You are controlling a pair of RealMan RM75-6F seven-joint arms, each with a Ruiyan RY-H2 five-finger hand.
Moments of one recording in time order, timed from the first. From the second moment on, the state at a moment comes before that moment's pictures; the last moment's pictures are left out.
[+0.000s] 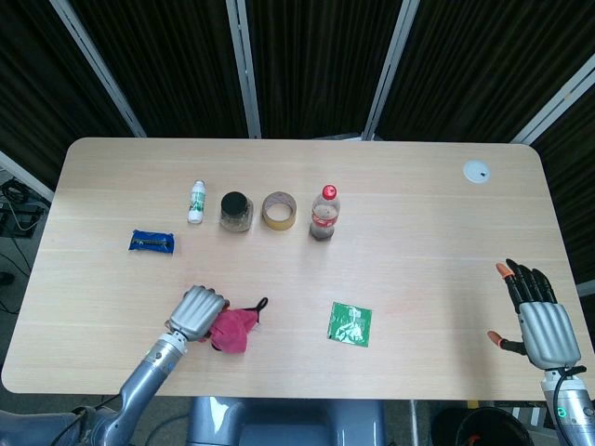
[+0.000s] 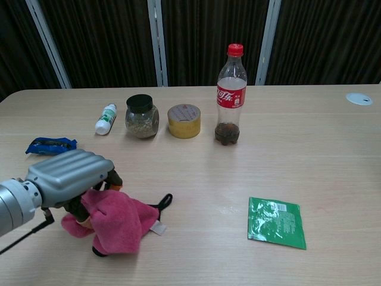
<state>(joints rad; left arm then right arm) -0.58 -1.67 0.01 -1.54 1.22 1.05 0.62 0.12 -1.13 0.06 -1.60 -1.49 1.42 0.02</state>
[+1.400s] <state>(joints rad) -0.59 -1.69 -0.10 -1.46 1.11 1.05 0.59 0.12 -1.12 0.06 -1.60 -1.49 1.41 0.03</state>
